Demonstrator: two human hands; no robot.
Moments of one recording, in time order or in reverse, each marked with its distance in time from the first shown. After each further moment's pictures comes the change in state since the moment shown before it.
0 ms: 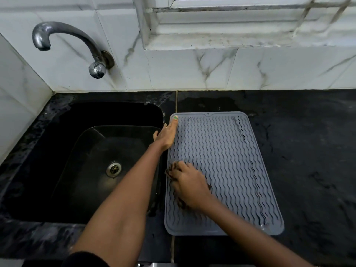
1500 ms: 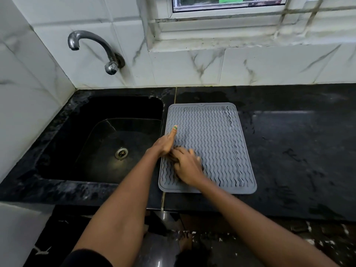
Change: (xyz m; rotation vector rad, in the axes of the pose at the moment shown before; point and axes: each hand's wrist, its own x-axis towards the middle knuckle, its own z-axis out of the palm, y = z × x) left_hand -0.122 0.001 0.036 -0.026 -0.031 -0.134; right_hand -0.060 -0.001 -0.012 0.179 -0.017 0.123
